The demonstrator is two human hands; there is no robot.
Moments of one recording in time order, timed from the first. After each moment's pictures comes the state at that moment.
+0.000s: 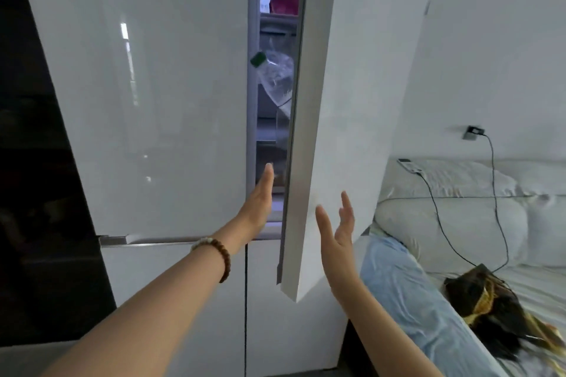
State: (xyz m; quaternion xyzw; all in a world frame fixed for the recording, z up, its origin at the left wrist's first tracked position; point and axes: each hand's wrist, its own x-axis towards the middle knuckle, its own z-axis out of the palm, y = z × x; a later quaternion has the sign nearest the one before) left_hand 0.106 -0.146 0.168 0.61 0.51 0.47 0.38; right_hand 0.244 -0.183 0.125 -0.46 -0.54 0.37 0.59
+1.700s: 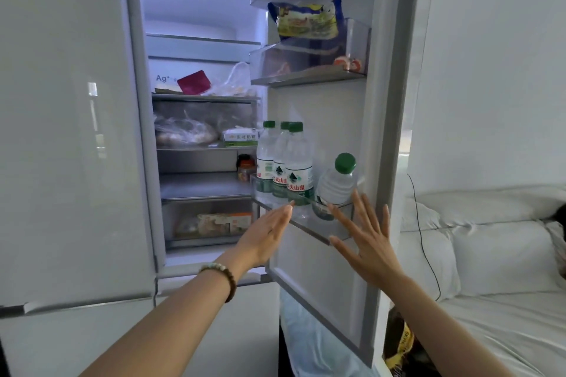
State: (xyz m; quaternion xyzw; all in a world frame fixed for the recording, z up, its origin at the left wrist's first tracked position) left_hand 0.398 -0.160 0.259 0.78 0.48 0.34 0.23; right_hand 0.628 -0.161 0.231 -0.54 -0.77 -0.17 0.29
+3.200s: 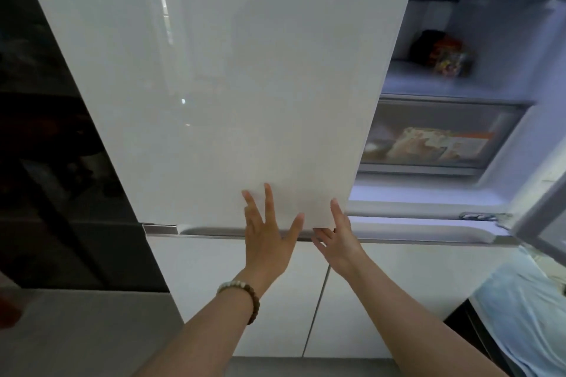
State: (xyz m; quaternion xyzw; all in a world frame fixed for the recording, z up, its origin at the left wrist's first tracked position) left_hand -0.088 0.001 -0.029 0.55 0.72 0.38 0.22; right_hand 0.045 0.061 -0.043 -0.45 -0.31 0.71 0.44
